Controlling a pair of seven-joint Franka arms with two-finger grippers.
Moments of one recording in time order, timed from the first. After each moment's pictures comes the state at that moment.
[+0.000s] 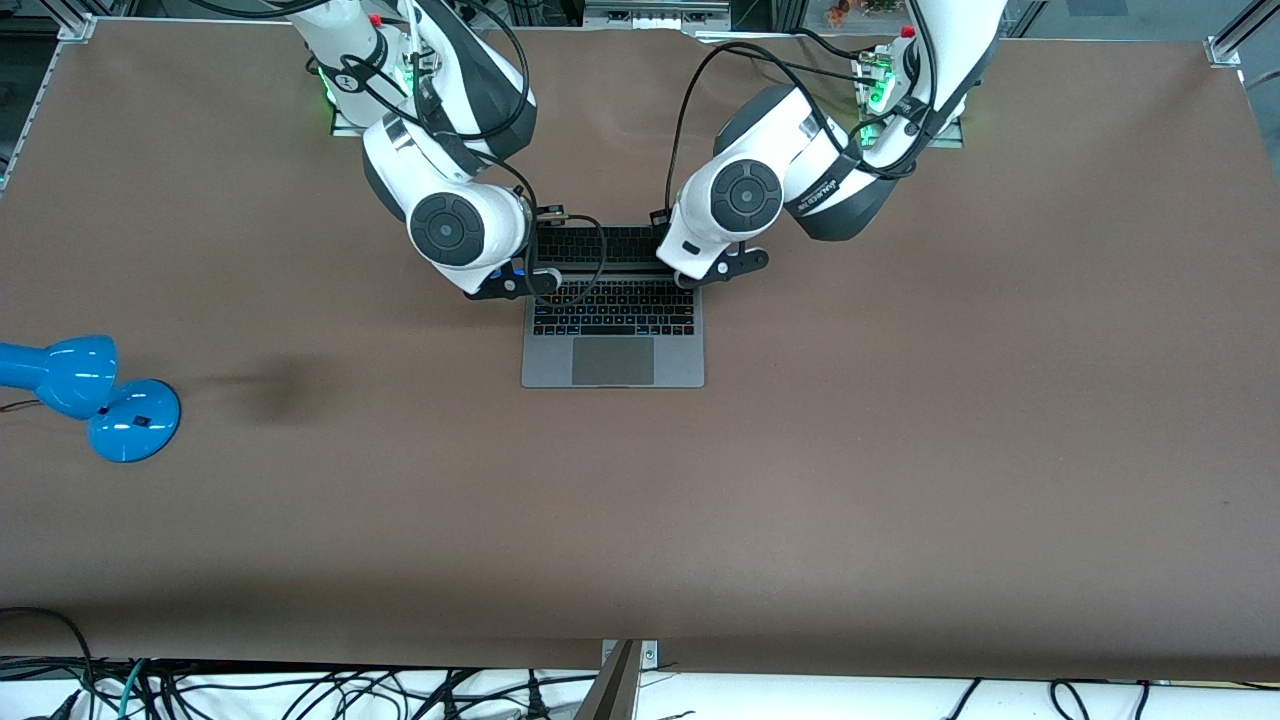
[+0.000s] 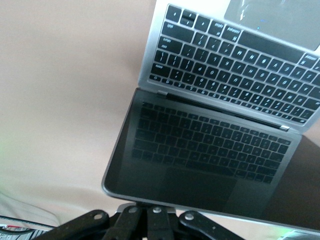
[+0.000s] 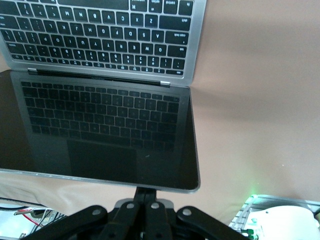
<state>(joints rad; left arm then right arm) -0.21 0.46 -0.58 -1.74 -0.21 1.87 -1.01 0.27 0.37 0.36 -1.75 0.22 1.67 0.47</state>
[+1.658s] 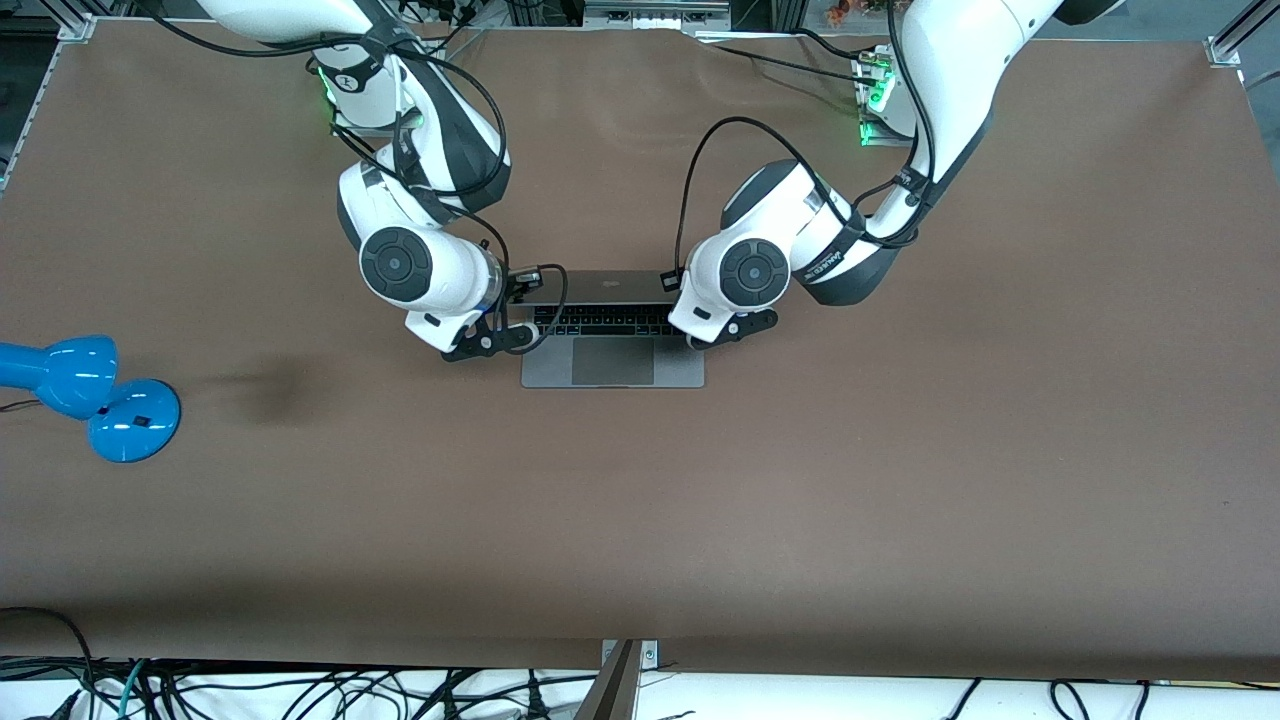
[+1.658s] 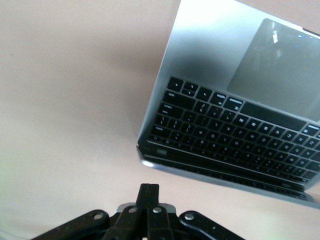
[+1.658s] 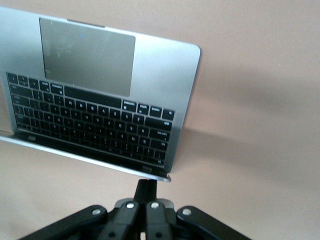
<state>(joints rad) -0.21 0.64 -0.53 -1.60 -0.08 1.87 -1.01 0.27 0.43 0.27 -1.75 0.16 1.95 0.25</state>
